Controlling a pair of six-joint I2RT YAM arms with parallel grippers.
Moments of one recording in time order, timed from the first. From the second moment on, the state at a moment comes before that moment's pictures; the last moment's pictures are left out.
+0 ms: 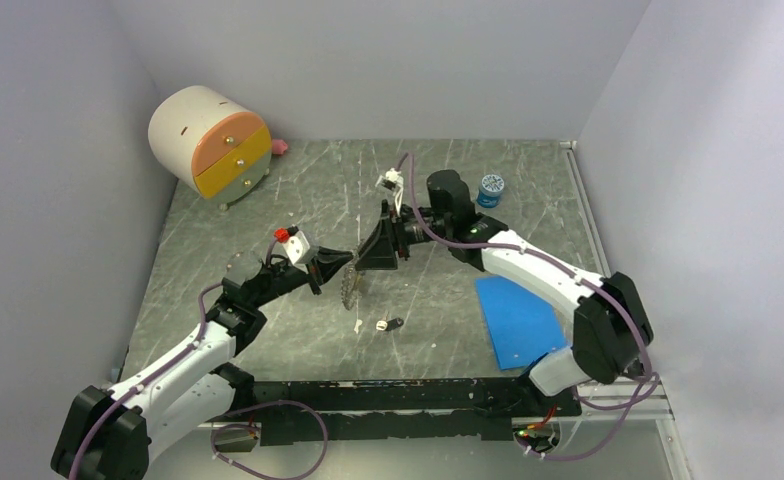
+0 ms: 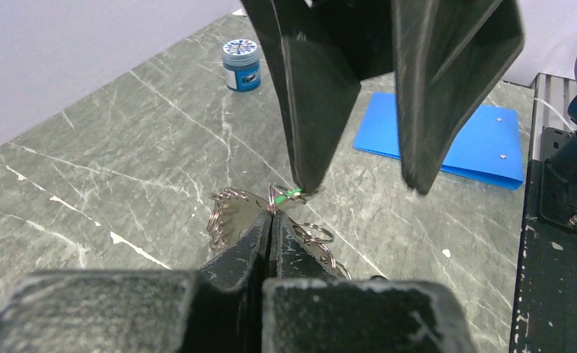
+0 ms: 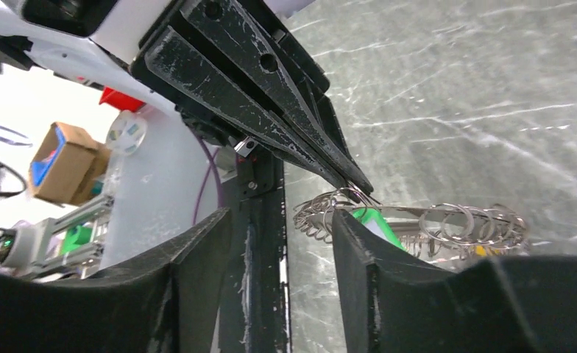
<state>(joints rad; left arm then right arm) -0.48 0.87 0.36 0.58 0.56 -0.02 0.66 1.49 1.08 0.08 -0.98 0.34</state>
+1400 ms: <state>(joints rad) -0.48 0.88 0.36 0.57 0.56 -0.02 0.66 1.57 1.08 0.01 -0.95 0.26</state>
